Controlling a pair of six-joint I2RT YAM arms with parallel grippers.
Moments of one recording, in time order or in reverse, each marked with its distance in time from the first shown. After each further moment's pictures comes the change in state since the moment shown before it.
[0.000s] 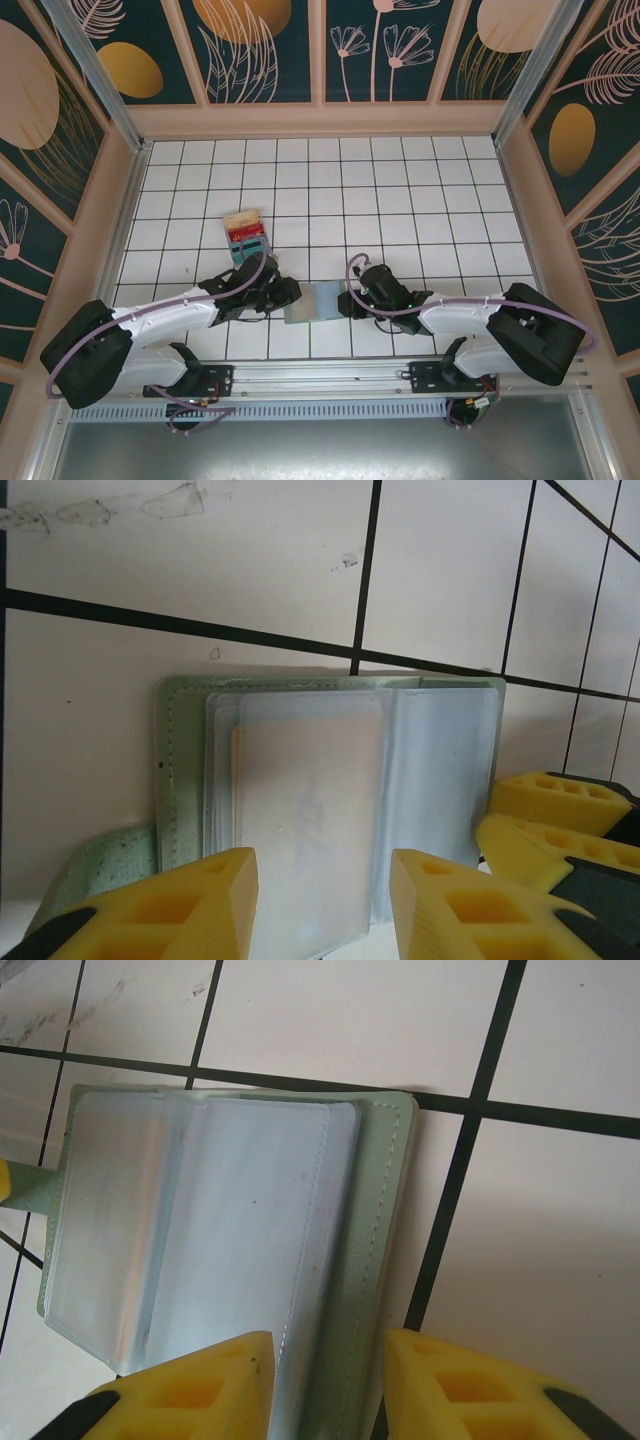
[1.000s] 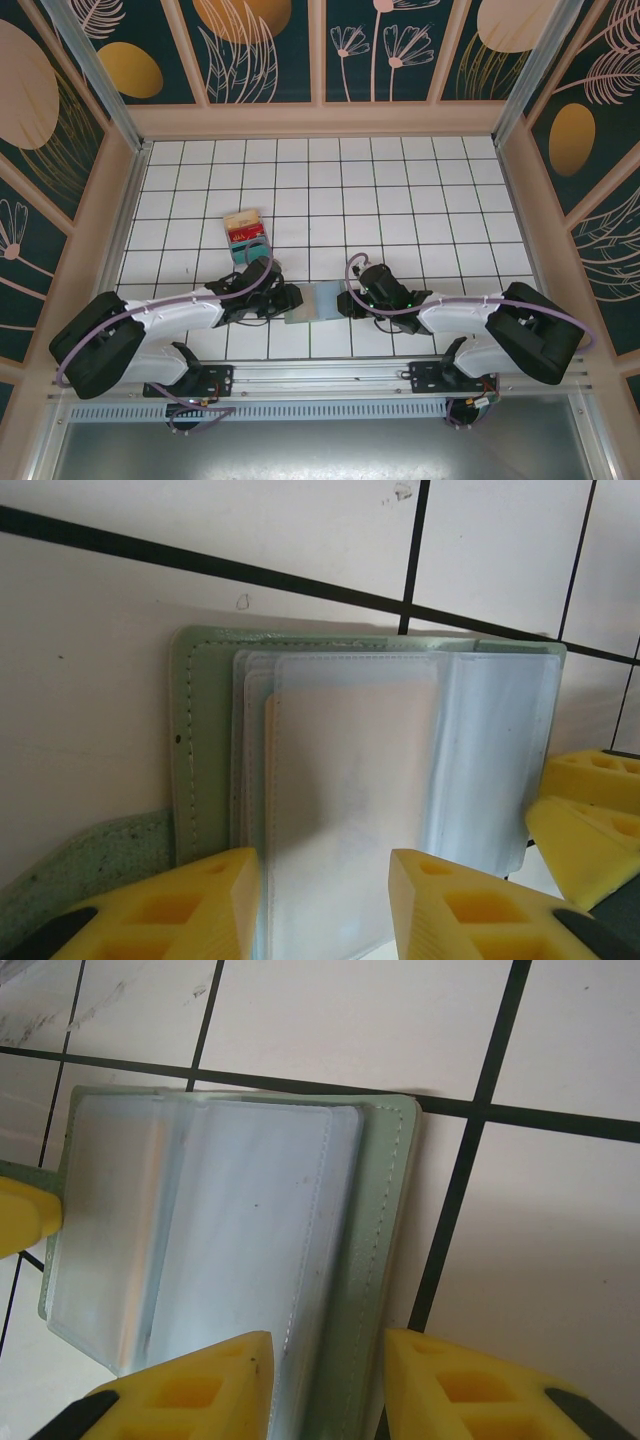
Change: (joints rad) left arm -0.016 0.070 -0.023 0.045 0.035 0.000; right arm 0.000 0.007 0.005 0.000 -0.001 0.000
